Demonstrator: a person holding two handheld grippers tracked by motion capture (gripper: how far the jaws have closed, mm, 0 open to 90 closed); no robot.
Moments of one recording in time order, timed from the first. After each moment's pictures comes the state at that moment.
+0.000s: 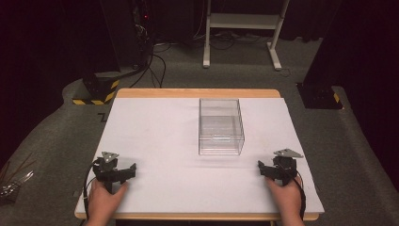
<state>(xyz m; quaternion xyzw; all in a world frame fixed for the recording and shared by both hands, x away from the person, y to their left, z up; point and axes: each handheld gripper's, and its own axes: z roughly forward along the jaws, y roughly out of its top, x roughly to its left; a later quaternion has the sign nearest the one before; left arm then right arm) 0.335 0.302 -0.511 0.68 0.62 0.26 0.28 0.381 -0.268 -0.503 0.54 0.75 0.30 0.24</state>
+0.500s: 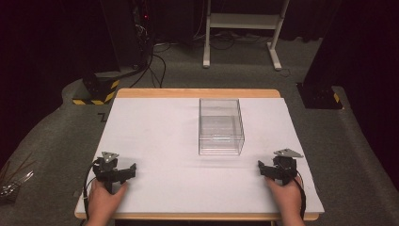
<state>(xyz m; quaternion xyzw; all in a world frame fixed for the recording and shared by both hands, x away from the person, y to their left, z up) 0.335 0.302 -0.511 0.68 0.62 0.26 0.28 0.381 -0.267 -0.503 0.54 0.75 0.30 0.23</state>
